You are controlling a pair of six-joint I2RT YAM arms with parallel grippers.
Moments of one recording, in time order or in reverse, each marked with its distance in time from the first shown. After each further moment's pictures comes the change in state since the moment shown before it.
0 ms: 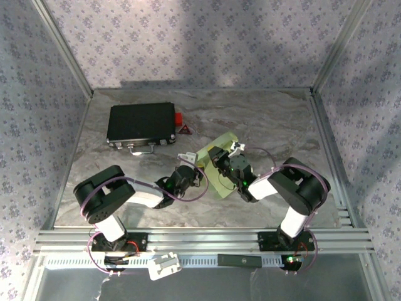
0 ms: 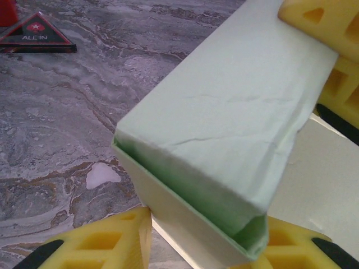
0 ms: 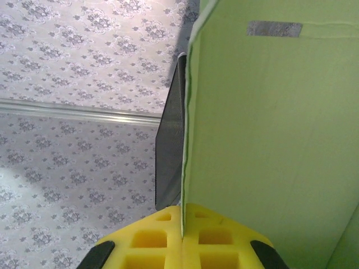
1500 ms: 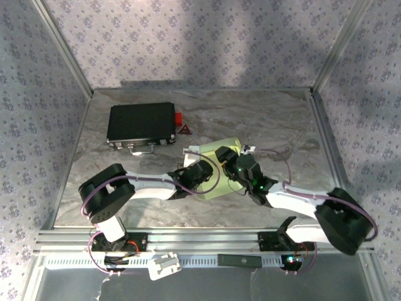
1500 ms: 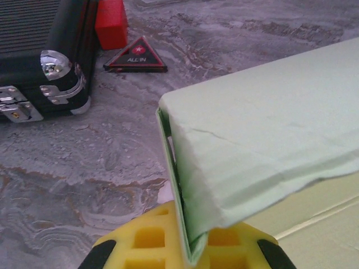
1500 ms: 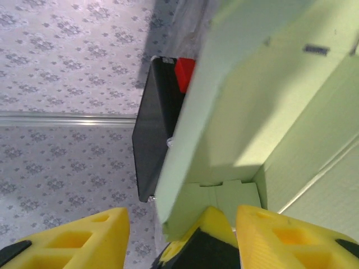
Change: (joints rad) left arm -0.077 0.029 0.286 -0.557 -0.380 -0.167; right arm 0.016 -0.512 -0.018 -0.670 0.051 0.040
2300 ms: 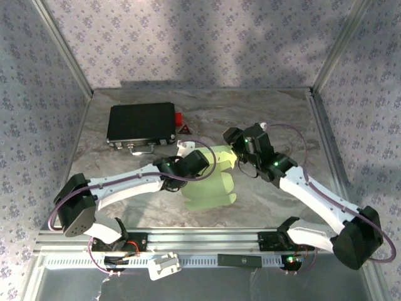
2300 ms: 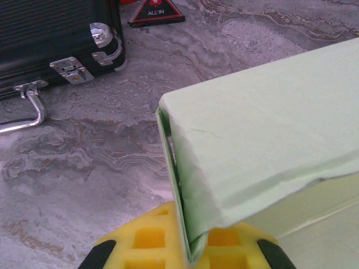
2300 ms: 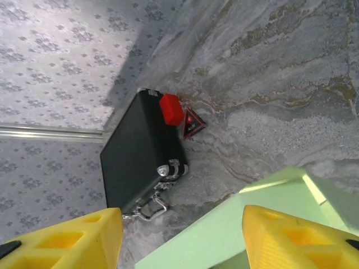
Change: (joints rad) left arm 0.008 -0.233 0.227 -0.733 0.197 -0.060; right arm -0.123 -0.066 0.440 -0.722 -0.038 -0.191
